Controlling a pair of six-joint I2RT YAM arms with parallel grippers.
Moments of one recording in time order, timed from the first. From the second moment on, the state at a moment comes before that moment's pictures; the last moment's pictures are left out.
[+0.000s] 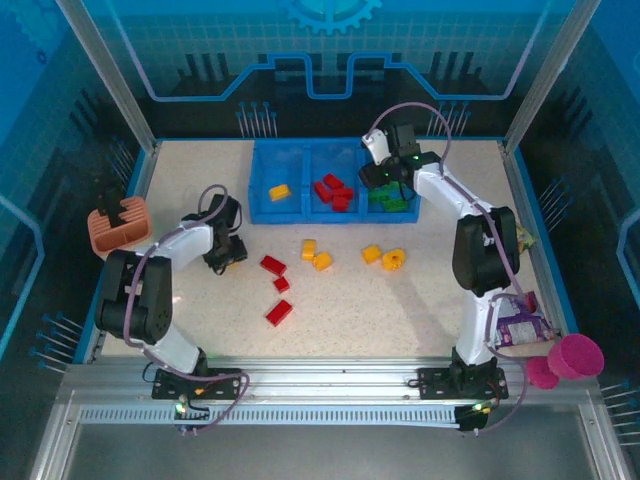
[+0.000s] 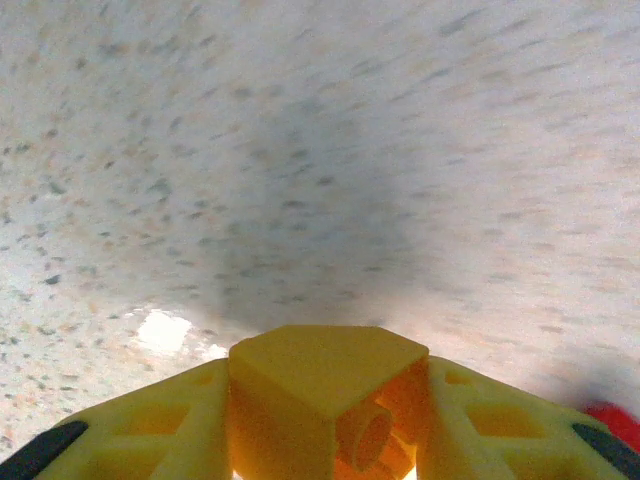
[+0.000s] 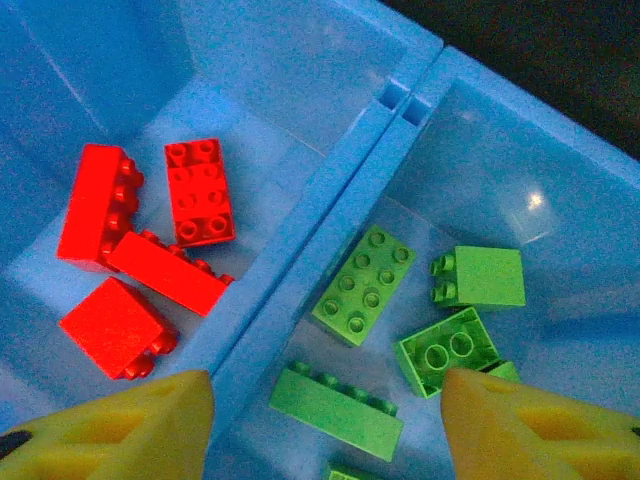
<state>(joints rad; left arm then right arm) -0.13 1.60 0.96 -0.67 -0.08 -0.61 0.29 1.99 1.67 -0.48 -0.07 -0.28</state>
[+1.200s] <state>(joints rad) -0.24 2.39 2.06 -0.62 -0.09 -0.61 0.30 1.53 1.32 -0.49 -0.03 -0.18</state>
